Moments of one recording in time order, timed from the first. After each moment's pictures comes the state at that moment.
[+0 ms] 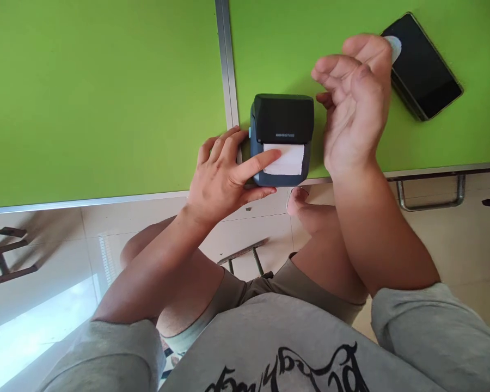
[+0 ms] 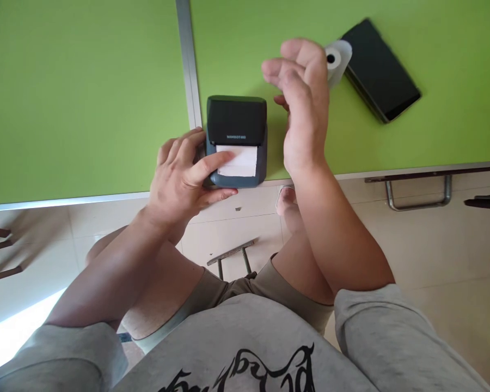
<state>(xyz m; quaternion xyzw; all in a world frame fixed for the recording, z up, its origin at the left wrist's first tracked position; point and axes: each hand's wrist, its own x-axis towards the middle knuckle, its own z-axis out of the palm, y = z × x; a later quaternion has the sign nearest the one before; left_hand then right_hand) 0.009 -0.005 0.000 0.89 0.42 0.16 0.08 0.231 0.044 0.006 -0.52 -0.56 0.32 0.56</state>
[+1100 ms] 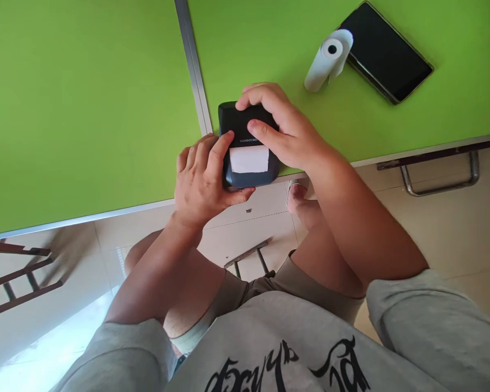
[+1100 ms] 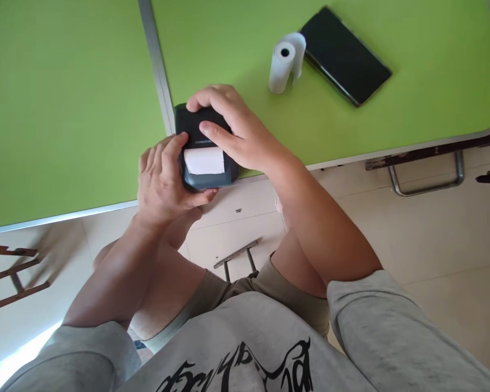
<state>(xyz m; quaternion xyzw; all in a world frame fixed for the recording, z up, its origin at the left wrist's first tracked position) 0.018 -0.003 -0.002 0.86 0.47 0.19 0.07 0.234 0.030 0.023 -0.47 -0.75 0.31 0.35</state>
